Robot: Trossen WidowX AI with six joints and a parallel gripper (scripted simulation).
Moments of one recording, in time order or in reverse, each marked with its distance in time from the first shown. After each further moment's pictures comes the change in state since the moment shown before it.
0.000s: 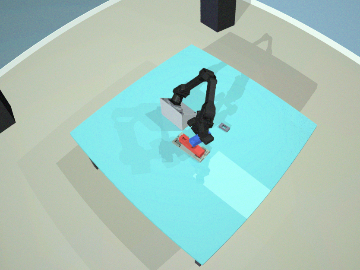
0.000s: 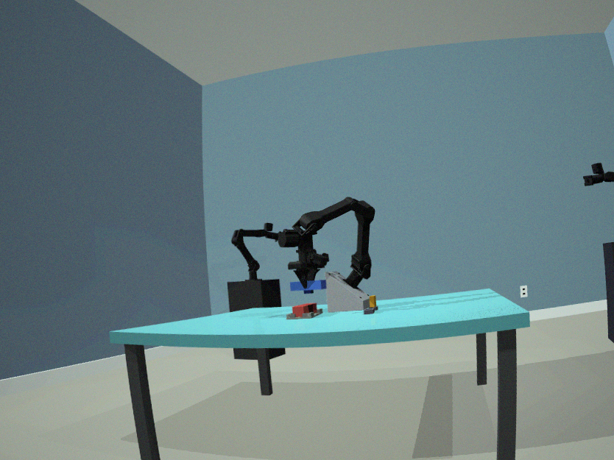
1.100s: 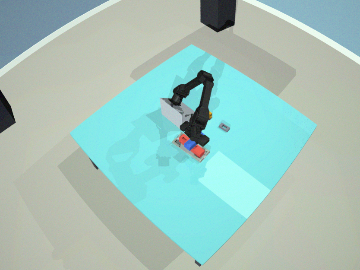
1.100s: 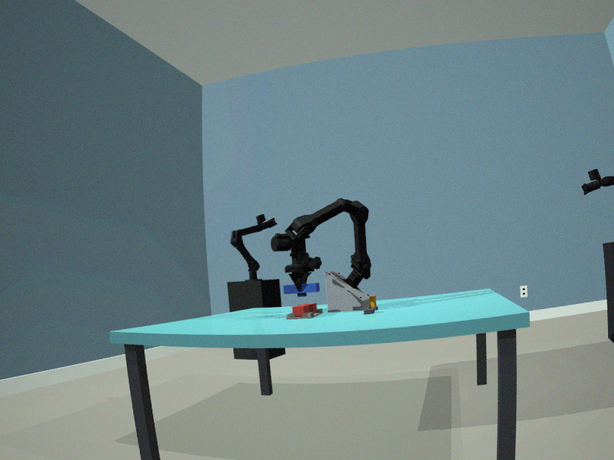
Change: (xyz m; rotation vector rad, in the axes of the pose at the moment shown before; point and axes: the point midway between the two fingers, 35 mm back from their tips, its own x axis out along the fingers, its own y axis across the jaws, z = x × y) arm 0.010 0.009 -0.035 -0.201 -0.008 0.001
